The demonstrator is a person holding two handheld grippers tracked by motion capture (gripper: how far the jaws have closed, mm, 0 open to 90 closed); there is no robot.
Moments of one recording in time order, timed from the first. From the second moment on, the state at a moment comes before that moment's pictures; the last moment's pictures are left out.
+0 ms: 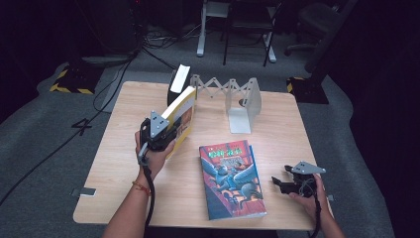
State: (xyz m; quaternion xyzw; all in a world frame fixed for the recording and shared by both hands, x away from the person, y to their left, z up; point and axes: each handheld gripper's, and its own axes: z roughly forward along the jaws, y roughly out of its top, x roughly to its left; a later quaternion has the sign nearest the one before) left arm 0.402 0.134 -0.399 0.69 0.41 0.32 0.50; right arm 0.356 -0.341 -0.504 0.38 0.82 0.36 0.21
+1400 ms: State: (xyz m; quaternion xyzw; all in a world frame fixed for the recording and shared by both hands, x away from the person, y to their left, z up) left arm 0.455 0.096 -0.427 0.64 0.48 0.37 0.47; right arm 0.355 -0.340 -0.504 0.38 0.82 0.36 0.21
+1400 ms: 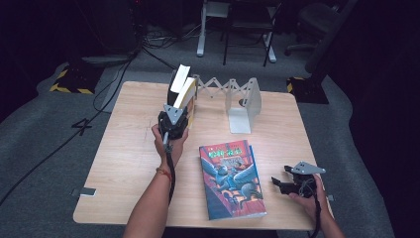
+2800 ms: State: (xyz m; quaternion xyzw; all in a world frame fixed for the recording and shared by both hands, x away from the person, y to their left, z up) left arm 0.450 0.094 -0.431 0.65 0.48 0.35 0.47; right arm 0.354 -0.339 -0.504 0.37 0.83 0.36 0.21
